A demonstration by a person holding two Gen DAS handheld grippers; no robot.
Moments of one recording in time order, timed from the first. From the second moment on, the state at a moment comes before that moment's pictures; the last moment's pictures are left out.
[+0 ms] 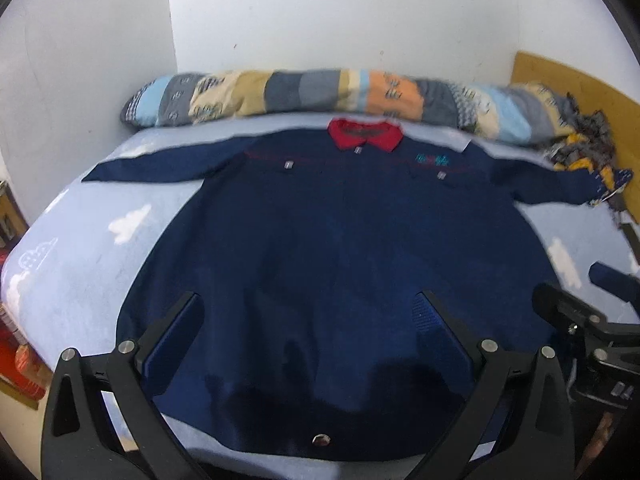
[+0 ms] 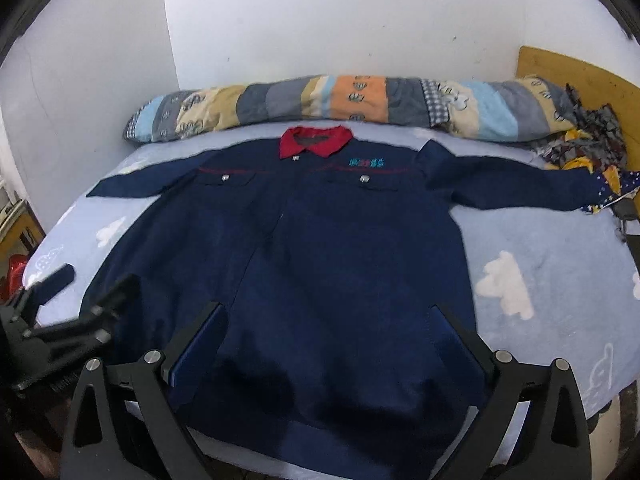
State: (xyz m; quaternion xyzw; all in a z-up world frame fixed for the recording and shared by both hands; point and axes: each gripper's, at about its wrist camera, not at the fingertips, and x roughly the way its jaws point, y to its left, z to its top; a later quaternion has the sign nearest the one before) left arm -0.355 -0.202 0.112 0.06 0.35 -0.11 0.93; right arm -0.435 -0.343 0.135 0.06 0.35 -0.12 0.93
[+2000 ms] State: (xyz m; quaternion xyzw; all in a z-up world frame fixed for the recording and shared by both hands) left arm -0.313 -0.110 0.089 -0.01 0.44 -0.10 0.89; right arm -0.491 -0.454 0.044 0.24 0.51 -0.10 0.82
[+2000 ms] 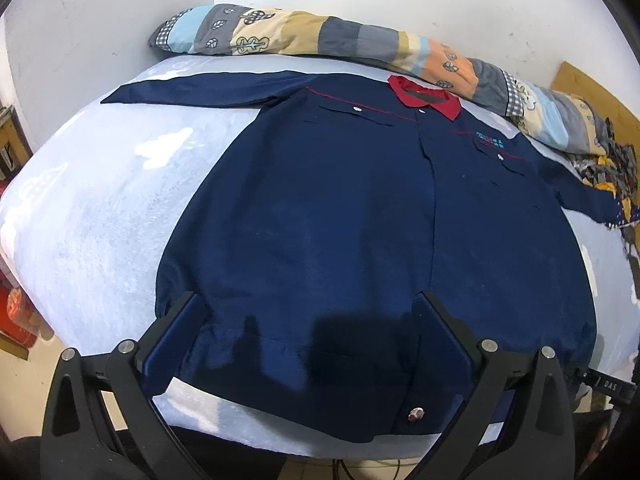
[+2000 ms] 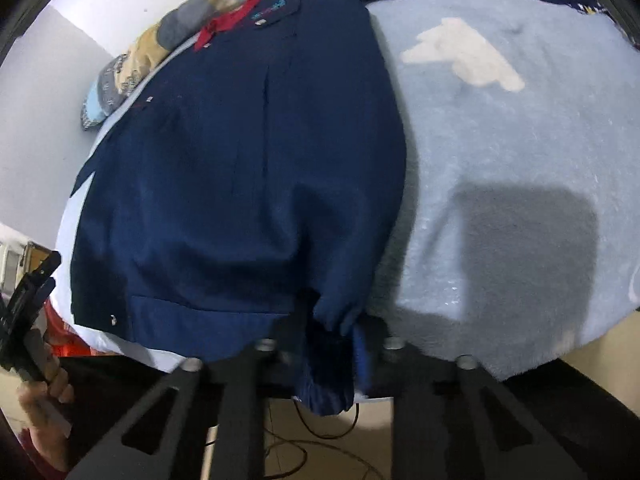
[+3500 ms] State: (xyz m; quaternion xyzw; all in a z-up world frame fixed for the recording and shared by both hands) left arm -0.352 -0.191 0.128 0.07 0.37 -0.20 0.90; right arm -0.473 -0.379 0.121 0.19 0.36 -0.06 0.91
